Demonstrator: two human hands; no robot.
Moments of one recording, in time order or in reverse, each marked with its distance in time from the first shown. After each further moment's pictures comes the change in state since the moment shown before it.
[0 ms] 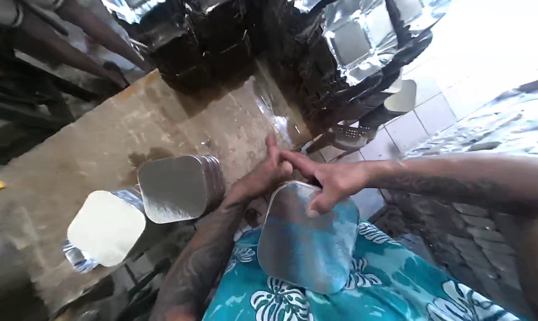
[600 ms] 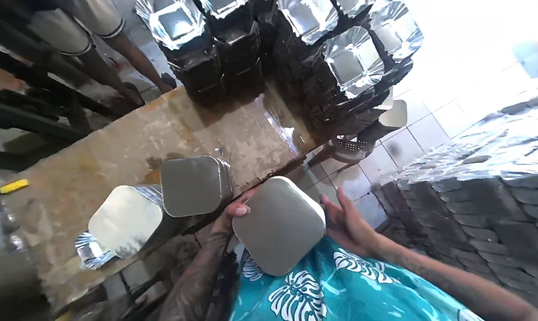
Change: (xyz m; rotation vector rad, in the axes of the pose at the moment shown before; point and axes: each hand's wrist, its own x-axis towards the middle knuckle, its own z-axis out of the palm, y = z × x) left_hand -0.110 -0.056 -0.037 -0.455 -0.065 0.220; right_hand -0.028 0.071 0.113 0.843 0.581 0.035
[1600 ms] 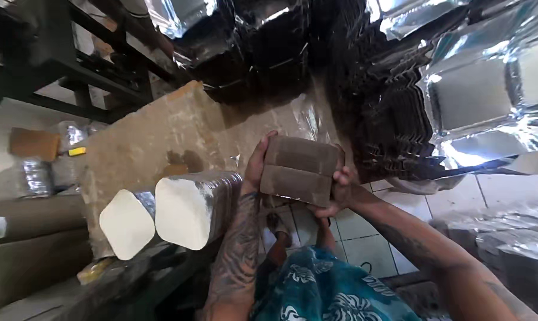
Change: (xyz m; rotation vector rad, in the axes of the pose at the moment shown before) left_hand 0.176 -0.023 -0.085 0.219 0.741 0.103; right_hand 0.304 -0.016 -0.089 -0.863 -0.198 -1.694
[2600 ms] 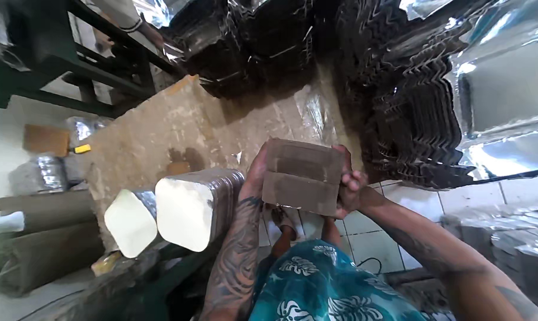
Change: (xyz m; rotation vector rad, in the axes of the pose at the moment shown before) left_hand 0.009 0.000 0.003 -0.165 0.183 -0.295; right_hand -0.009 0.005 0.002 -0.012 0.057 -0.015
